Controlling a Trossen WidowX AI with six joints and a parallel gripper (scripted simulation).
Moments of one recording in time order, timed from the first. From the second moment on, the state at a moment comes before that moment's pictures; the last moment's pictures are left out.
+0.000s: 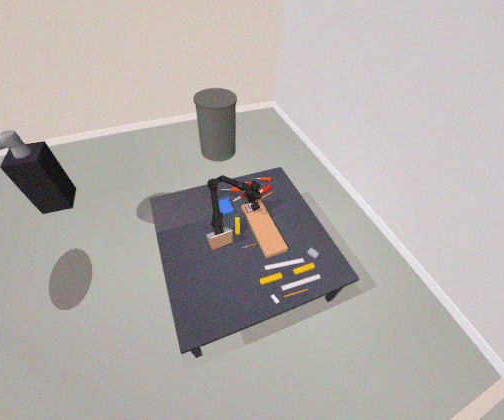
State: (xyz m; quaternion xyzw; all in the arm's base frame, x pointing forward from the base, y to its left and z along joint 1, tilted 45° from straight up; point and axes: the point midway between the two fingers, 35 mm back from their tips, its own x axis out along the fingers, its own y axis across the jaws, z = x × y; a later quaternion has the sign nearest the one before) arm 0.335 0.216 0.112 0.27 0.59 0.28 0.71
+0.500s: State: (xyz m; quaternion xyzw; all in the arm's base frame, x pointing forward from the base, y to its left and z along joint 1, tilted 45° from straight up) arm 0.337 0.191 0.087 0.26 0.59 0.29 0.71
